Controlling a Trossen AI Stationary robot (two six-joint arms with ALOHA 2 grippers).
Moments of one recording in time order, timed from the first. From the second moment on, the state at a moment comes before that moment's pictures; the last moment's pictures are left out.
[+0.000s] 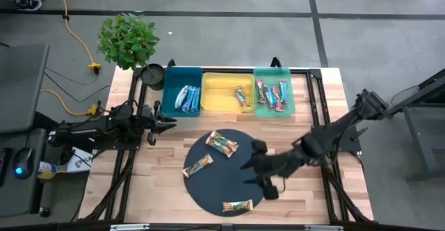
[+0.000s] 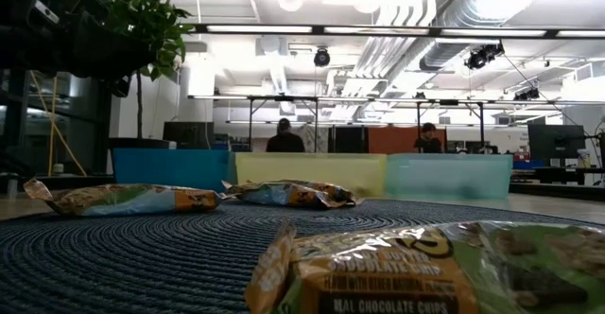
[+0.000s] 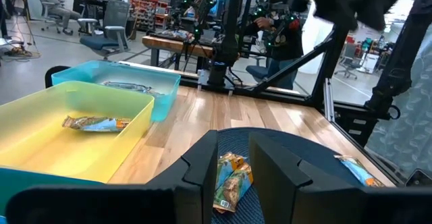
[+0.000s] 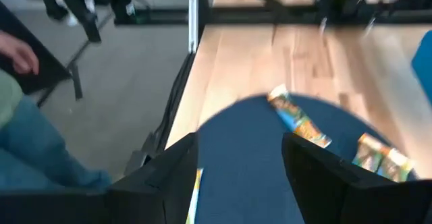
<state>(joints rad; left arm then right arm) 0.15 0.01 0.02 0.02 0.14 -0.16 0.55 1.46 1.28 -0.36 0.23 0.34</state>
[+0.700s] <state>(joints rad) 0.15 0.01 0.02 0.02 0.14 -0.16 0.62 1.67 1.28 -0.37 0.08 0.53</state>
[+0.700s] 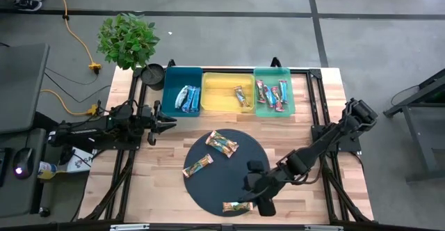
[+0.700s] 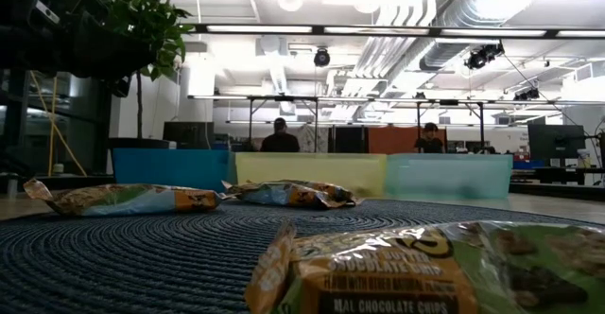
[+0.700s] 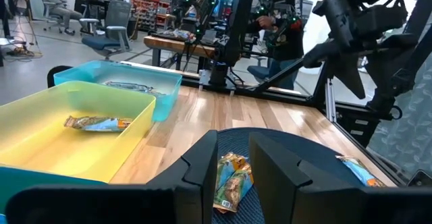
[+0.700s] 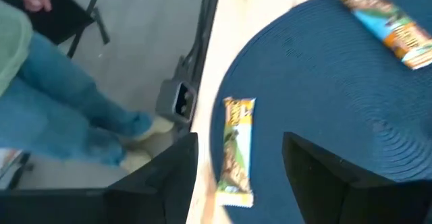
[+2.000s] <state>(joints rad) 0.15 0.01 0.02 0.02 0.14 -0.16 0.68 1.97 1.42 -0.46 0.07 0.34</state>
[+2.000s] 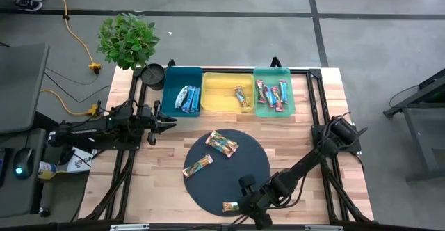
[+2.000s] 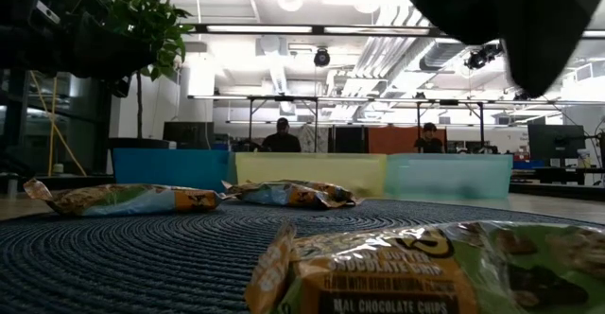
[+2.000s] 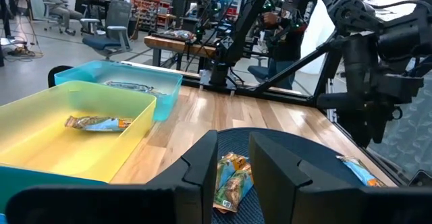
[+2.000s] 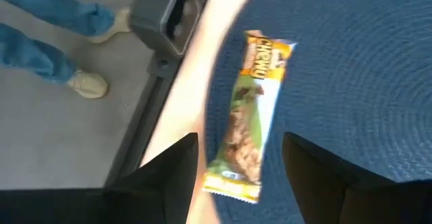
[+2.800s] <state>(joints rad) 0.15 0.01 0.02 0.02 0.14 -0.16 0.68 2.08 1.42 -0.42 0.06 0.31</state>
